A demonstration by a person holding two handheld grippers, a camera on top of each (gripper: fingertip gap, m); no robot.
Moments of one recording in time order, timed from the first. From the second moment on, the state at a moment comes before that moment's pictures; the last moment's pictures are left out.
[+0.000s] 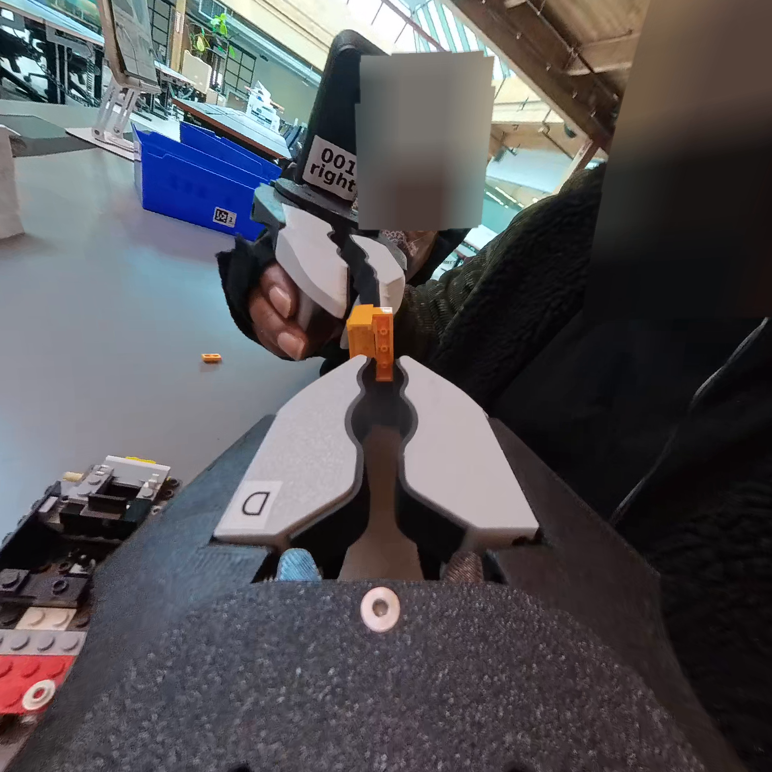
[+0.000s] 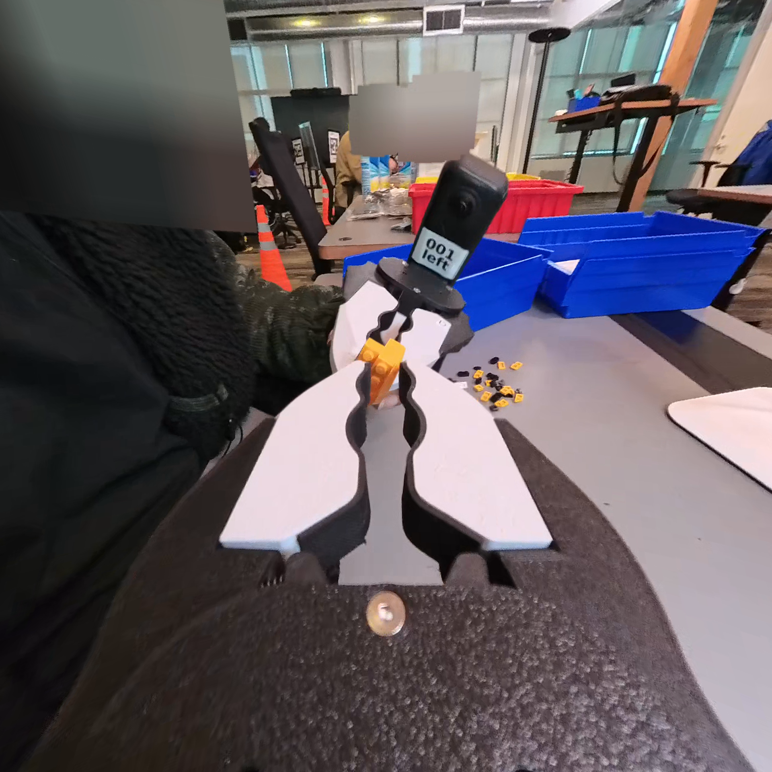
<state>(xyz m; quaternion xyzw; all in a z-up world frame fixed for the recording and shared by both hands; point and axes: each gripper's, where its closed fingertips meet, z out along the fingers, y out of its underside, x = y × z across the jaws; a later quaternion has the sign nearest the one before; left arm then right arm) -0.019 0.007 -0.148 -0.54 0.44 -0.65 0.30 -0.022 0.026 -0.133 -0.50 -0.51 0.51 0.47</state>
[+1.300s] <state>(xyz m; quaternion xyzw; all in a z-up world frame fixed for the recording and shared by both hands) -0.024 0.027 -0.147 -0.58 0.33 -0.71 0.22 -0.024 0.034 -0.146 -0.47 -0.58 0.33 0.57</state>
